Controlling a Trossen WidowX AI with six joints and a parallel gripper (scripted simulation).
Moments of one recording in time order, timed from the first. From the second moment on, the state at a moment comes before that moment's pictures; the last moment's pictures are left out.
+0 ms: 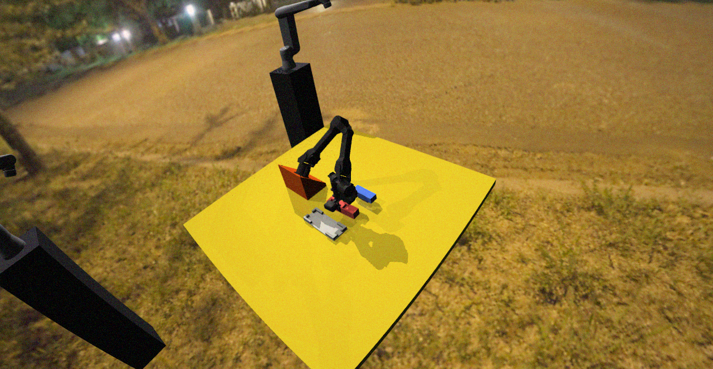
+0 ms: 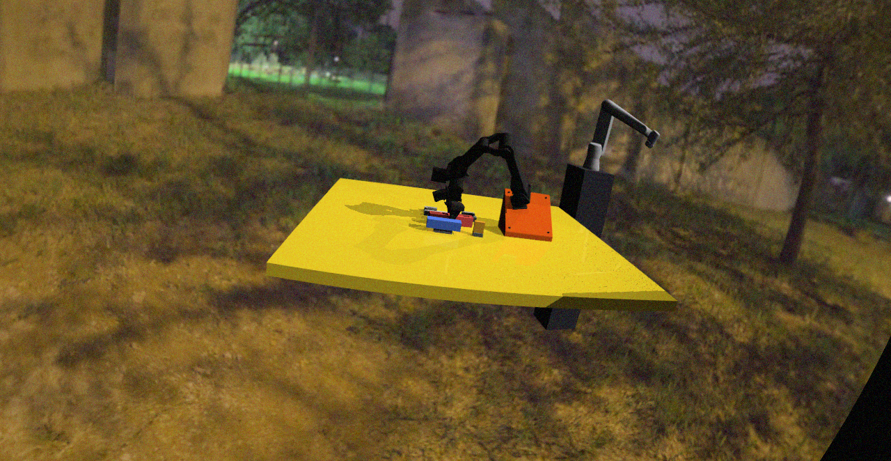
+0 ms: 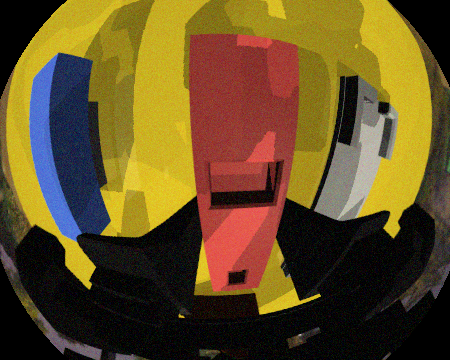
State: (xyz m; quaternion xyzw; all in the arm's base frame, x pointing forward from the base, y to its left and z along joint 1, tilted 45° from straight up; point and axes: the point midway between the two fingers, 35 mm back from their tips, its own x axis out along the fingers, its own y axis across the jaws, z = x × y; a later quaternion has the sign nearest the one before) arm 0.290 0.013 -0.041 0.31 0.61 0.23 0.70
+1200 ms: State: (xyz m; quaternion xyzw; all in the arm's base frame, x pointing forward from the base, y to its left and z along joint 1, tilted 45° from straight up) arm 0.283 -0.047 0.009 0.30 0.61 0.23 0.70
